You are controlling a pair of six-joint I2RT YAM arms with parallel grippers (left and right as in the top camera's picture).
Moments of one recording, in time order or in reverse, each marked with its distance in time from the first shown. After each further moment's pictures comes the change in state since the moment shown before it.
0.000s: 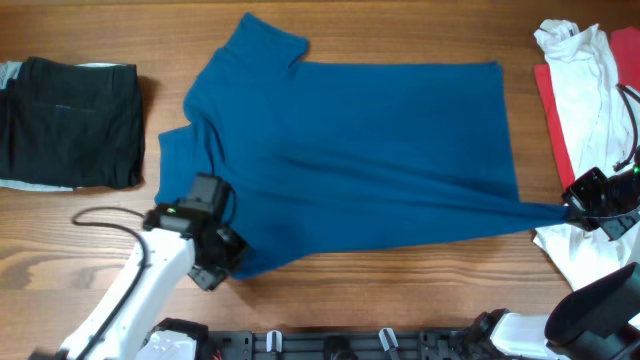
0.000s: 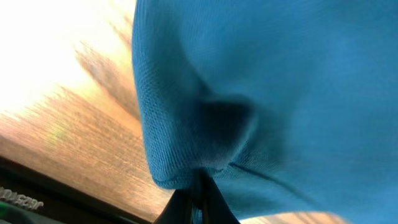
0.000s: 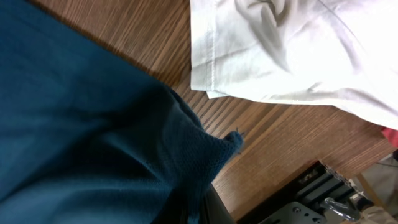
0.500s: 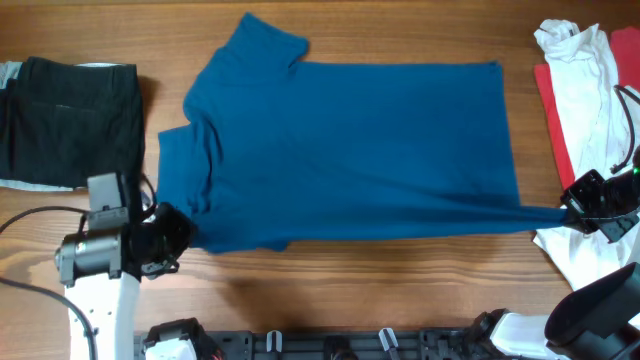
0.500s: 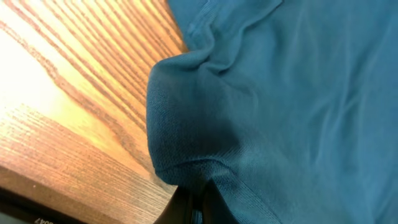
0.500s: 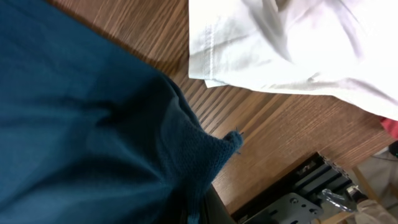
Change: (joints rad) left arm 0.404 -0.245 0.145 -0.095 0.042 0.347; right arm 0.000 0.000 0.000 -0.031 -0.004 -0.011
